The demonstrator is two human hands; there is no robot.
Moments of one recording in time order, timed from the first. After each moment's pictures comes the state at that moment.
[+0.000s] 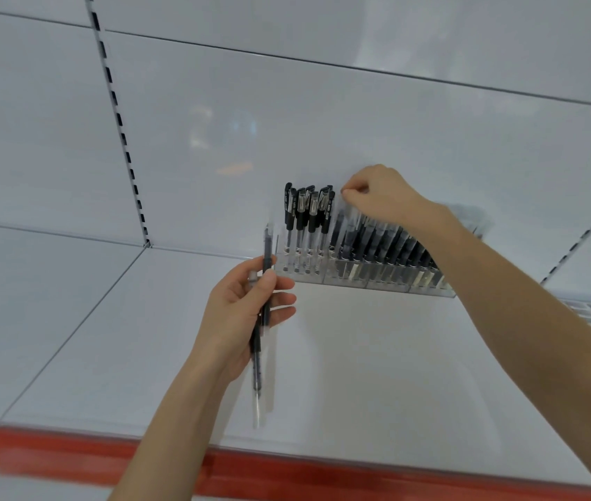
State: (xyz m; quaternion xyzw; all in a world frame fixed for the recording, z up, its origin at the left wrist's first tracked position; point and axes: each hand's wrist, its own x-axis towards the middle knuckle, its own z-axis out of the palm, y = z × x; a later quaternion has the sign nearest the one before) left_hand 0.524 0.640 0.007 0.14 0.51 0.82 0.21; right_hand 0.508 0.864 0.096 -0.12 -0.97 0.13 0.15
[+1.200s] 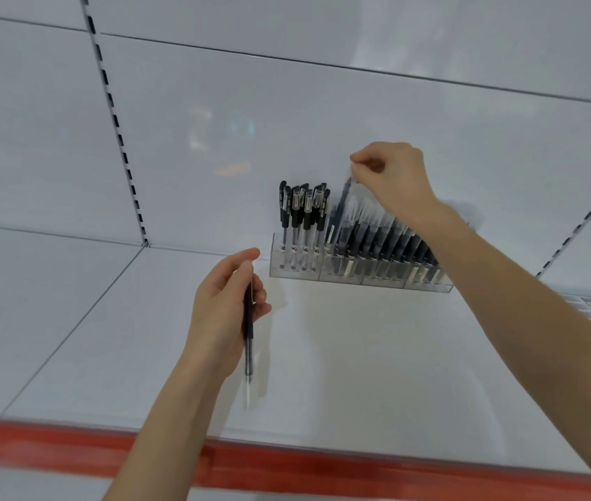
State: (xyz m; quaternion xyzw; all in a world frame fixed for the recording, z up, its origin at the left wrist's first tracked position) left_hand 0.525 0.638 0.009 0.09 0.55 0.82 0.16; right_hand 0.527 0.861 0.102 -0.08 -0.90 0.21 0.37
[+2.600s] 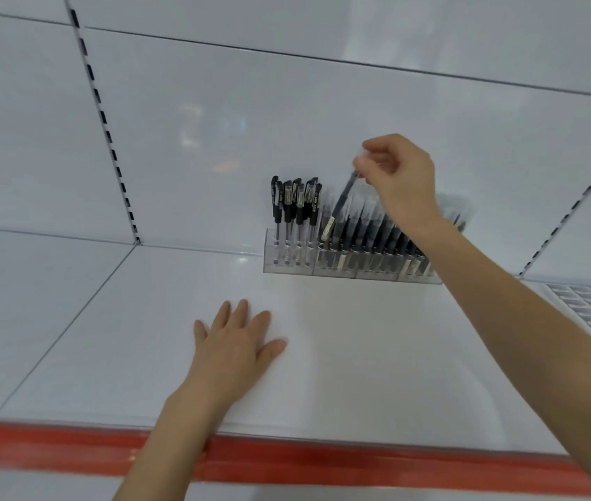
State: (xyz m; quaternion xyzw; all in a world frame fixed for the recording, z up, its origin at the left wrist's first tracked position) left_hand 0.523 0.630 -0.055 0.34 0.93 0.11 0.07; right_hand 0.546 0.855 0.091 -0.11 -0.82 0.36 0.44
